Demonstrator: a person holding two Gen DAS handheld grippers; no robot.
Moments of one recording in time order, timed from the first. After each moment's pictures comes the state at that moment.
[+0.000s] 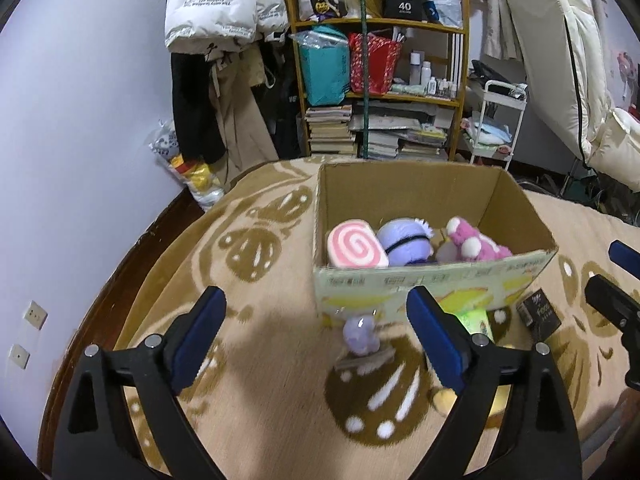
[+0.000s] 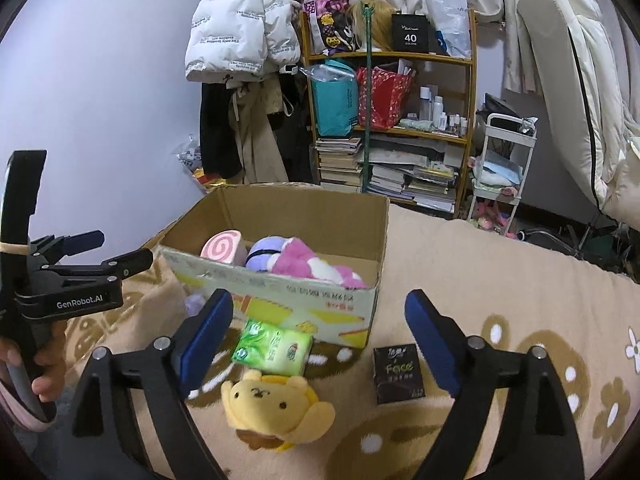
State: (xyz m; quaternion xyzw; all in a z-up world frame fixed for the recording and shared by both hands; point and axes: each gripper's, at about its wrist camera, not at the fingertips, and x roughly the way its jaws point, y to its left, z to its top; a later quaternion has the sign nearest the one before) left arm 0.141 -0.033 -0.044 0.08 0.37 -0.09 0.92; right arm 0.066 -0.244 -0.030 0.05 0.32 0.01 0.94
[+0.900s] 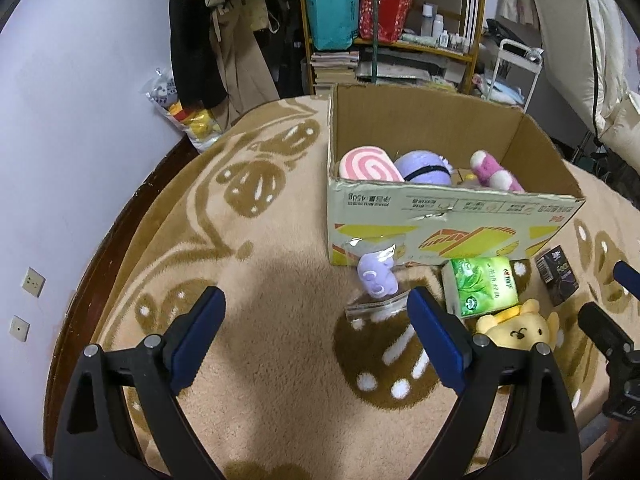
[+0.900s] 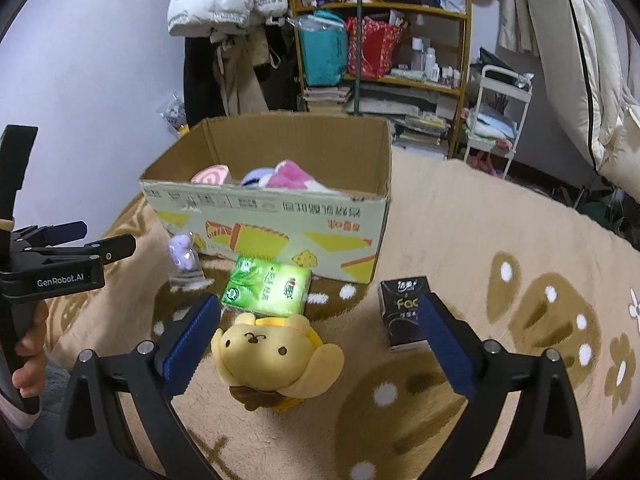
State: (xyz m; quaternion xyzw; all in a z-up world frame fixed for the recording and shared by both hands) left arm 0.146 -0.026 -0.086 0.08 0.46 -0.07 0.88; right arm 0.066 -0.232 -0.075 0.05 0.41 -0.01 0.91
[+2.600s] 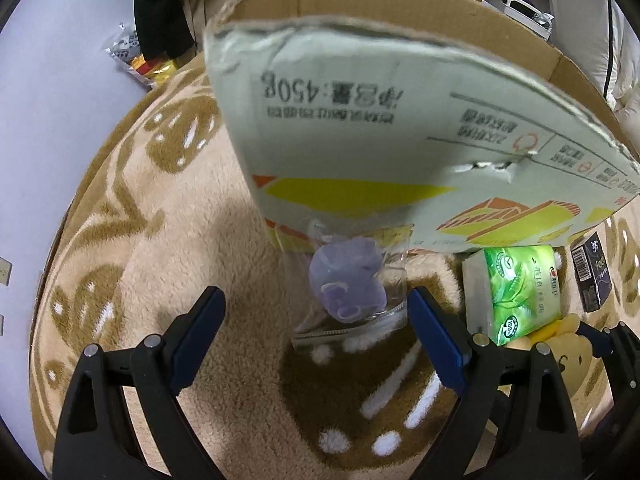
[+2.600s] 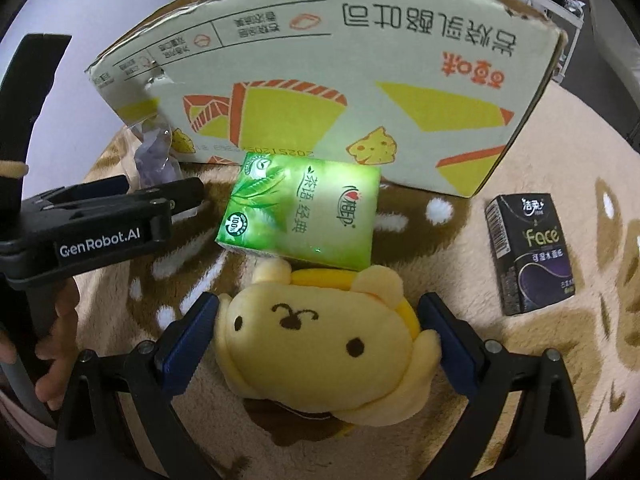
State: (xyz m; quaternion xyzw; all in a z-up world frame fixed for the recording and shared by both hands) left arm 0.209 -0.046 -0.179 0.06 0.53 -0.10 0.84; right arm 0.133 -0.192 -0.176 0.08 0.55 0.03 0.83
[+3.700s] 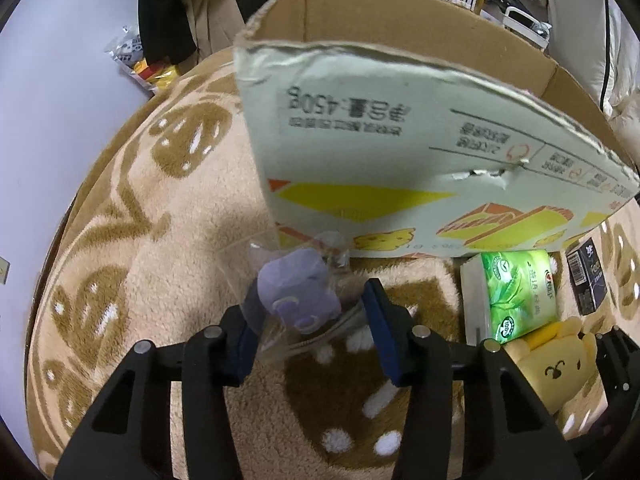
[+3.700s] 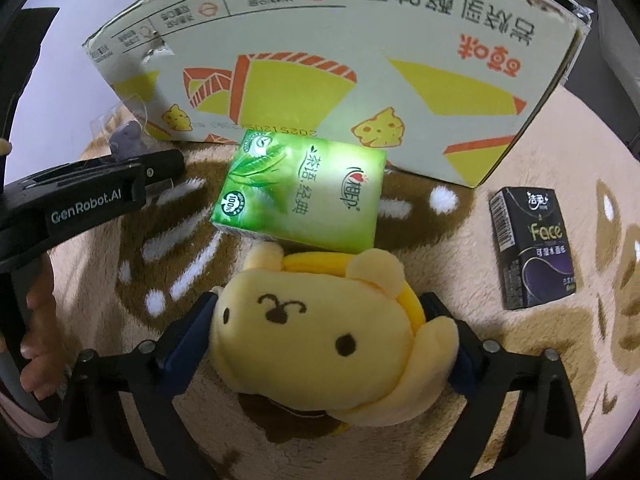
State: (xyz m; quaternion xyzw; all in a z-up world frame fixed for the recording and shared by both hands) left arm 0.204 -0.046 -0.169 0.05 0.52 -0.10 0.85; right arm 0.138 -0.180 -0.205 0.05 0.57 0.03 0.82
